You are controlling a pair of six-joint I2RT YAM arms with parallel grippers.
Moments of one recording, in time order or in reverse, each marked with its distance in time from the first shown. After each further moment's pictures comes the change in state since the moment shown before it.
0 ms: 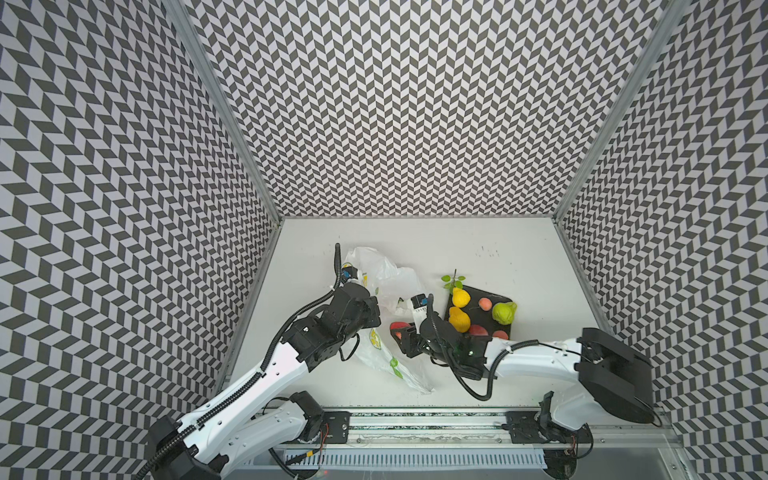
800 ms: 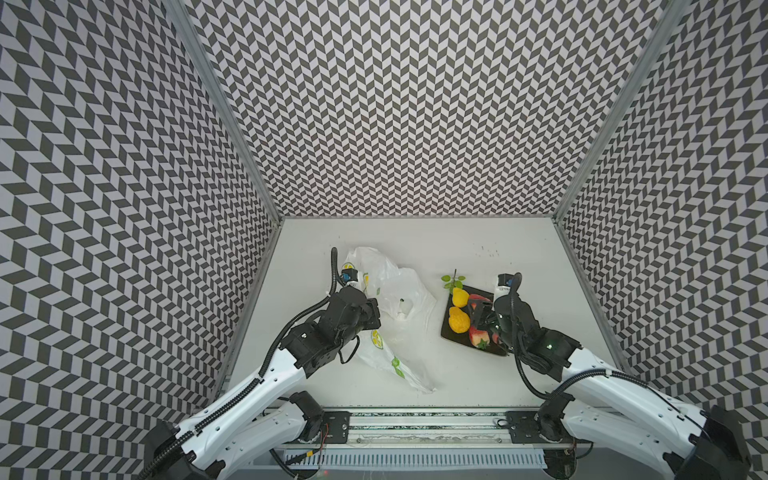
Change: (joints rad) left arm 0.000 -0.044 -0.061 0.094 0.021 0.033; right arm -0.446 -0.531 -0.159 -0.492 0.119 -0.018
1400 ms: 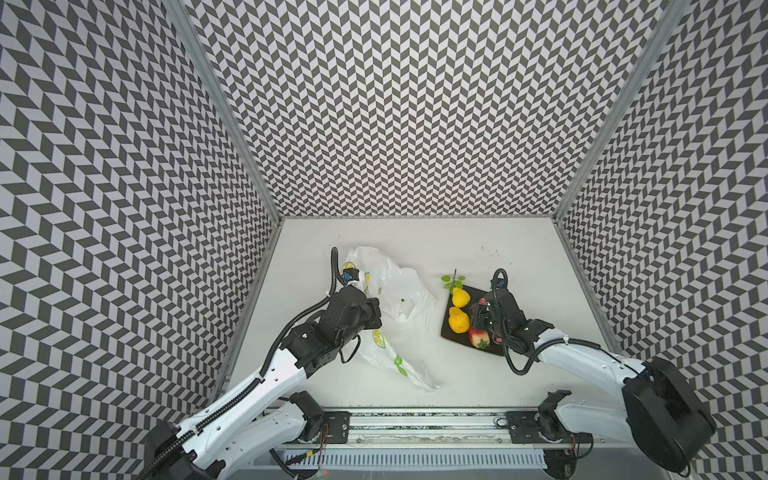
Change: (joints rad) left arm 0.001 0.002 -0.001 0.023 0.012 0.012; right arm -0.154 0.317 -0.035 0.158 -0.130 -0.089
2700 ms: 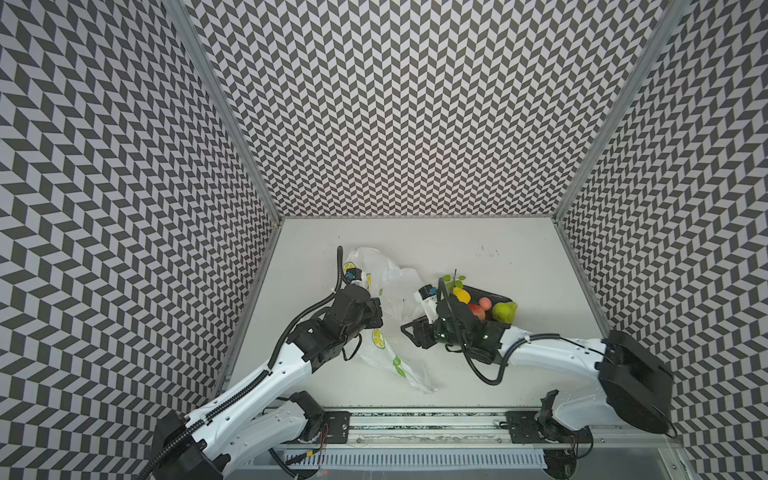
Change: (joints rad) left arm 0.019 0.055 0.000 -0.001 0.006 0.008; right arm 0.445 0.260 0.242 0.260 -0.310 -0.003
